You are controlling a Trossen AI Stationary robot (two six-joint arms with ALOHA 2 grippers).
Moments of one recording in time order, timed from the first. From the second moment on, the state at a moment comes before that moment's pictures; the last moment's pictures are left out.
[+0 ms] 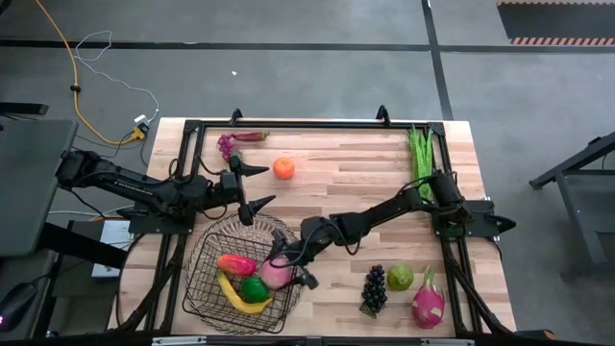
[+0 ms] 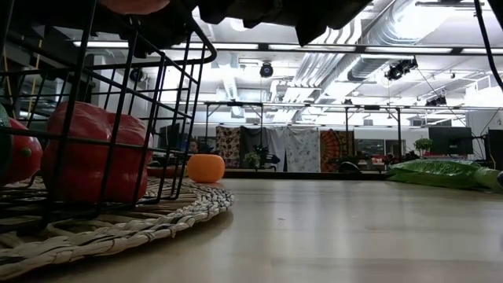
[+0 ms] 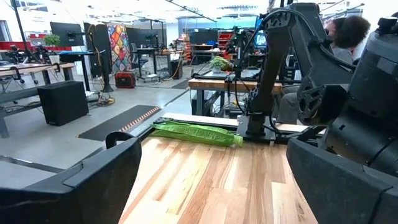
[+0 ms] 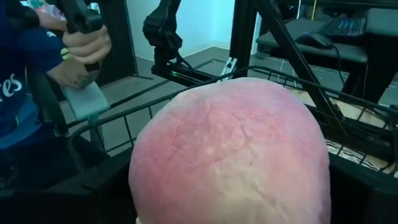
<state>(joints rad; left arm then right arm) -0.03 0.93 0.35 0.63 -0.43 0.03 0.25 2.09 1.38 0.51 -0.40 -0.14</state>
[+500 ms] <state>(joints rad) -0.03 0.93 0.35 0.63 -0.43 0.03 0.25 2.09 1.38 0.49 -0.35 -0.11</state>
